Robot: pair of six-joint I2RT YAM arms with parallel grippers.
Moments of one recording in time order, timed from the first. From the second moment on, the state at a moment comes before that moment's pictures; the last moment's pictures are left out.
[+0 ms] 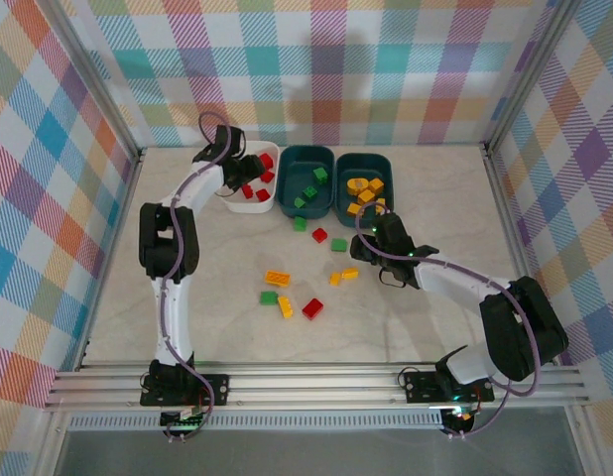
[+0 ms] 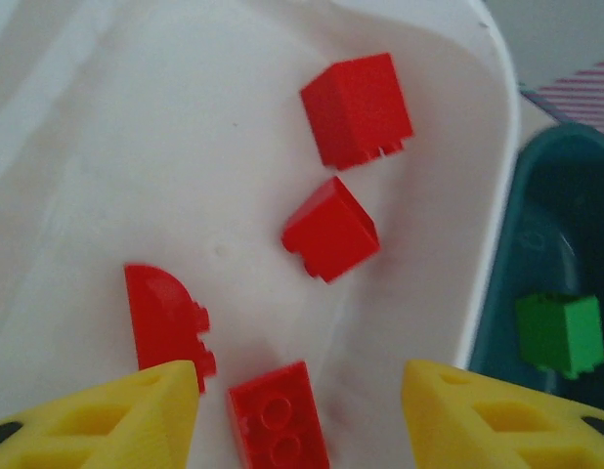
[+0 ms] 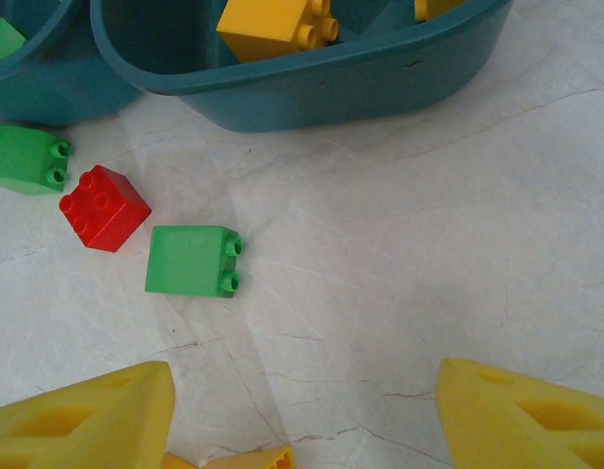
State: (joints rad) left arm -0.18 2.20 1.87 -0.54 0.11 -0.63; right arm 0.53 1.42 0.75 -0.16 0.12 0.60
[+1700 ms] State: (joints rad) left arm -0.35 1.05 0.45 -0.19 0.11 -0.87; right arm 0.33 2.00 1.55 -0.36 0.24 0.46
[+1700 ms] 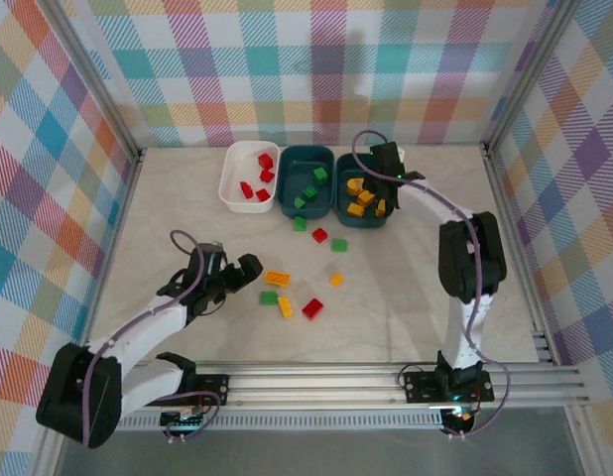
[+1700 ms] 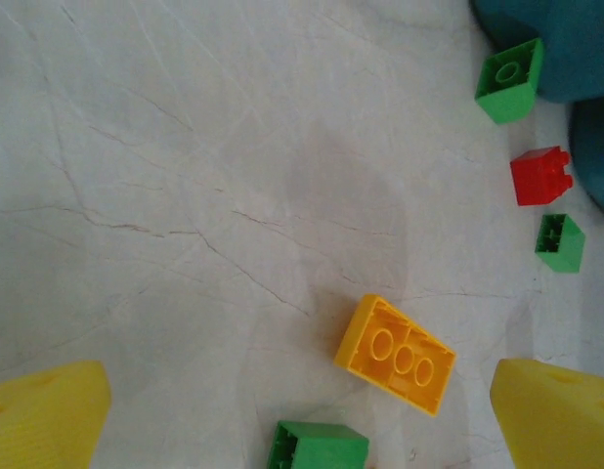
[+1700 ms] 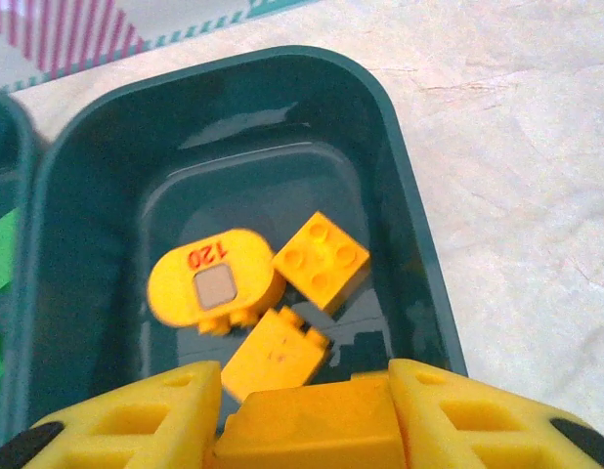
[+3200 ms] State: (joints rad) left arm -0.12 0.93 0.36 -0.37 -0.04 -0.97; right arm 0.96 2.08 1.42 -0.44 0.05 0.23
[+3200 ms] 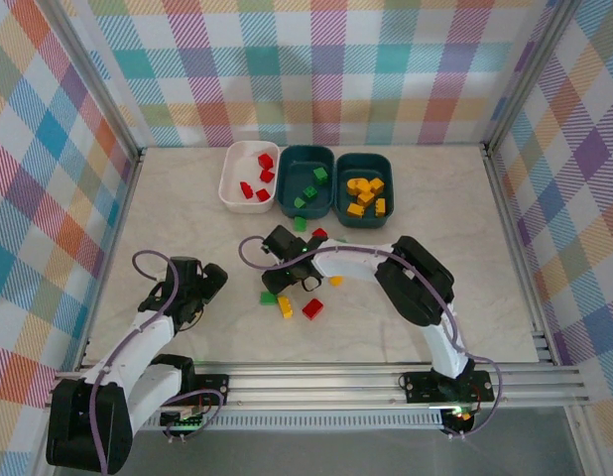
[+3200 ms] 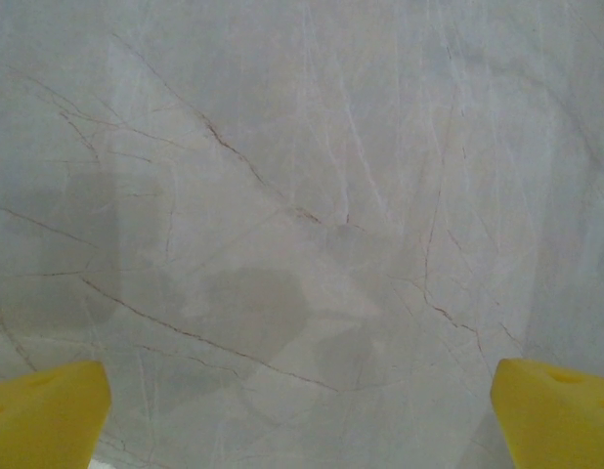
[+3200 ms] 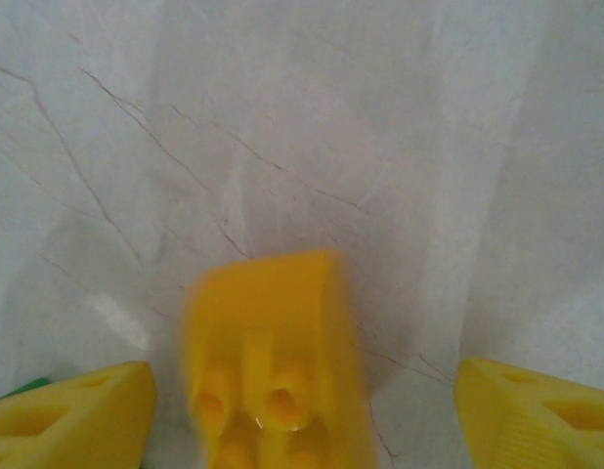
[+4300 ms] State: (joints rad) left arm -0.34 1.05 0.43 -0.31 0.06 -0.89; right arm 0.46 1.92 1.48 -0.40 0.11 0.36
